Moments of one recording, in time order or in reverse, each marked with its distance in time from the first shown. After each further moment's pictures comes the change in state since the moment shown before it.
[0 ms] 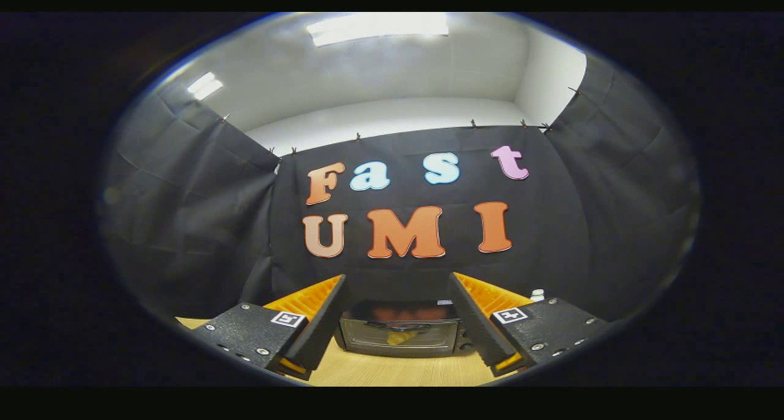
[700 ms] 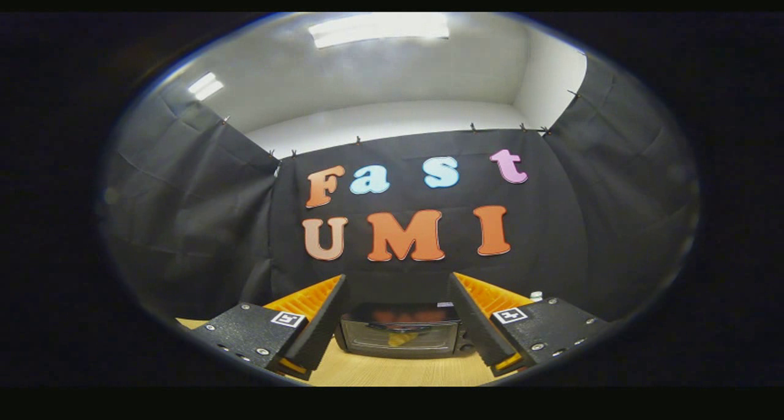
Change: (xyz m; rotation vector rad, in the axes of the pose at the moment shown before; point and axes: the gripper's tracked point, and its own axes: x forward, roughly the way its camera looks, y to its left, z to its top) arm -0.002 0.008 0.007 -0.009 -0.013 -0.006
